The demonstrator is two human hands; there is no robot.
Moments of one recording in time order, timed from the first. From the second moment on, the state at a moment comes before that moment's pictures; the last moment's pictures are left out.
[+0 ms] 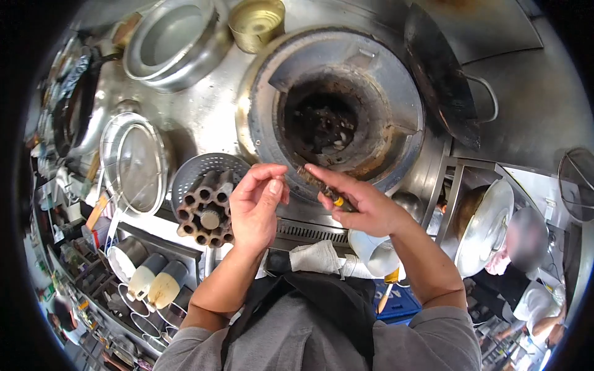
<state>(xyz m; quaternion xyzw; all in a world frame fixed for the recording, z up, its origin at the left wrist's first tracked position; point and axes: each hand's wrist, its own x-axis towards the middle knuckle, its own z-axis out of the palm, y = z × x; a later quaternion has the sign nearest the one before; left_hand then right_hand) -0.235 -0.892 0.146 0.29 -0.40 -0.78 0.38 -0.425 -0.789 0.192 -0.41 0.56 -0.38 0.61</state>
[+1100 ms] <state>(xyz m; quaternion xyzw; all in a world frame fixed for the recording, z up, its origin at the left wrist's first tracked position) -0.118 -0.852 0.270 0.12 -0.38 -0.82 0.42 -0.371 -0.633 0.272 -0.37 0.65 -0.52 0.42</state>
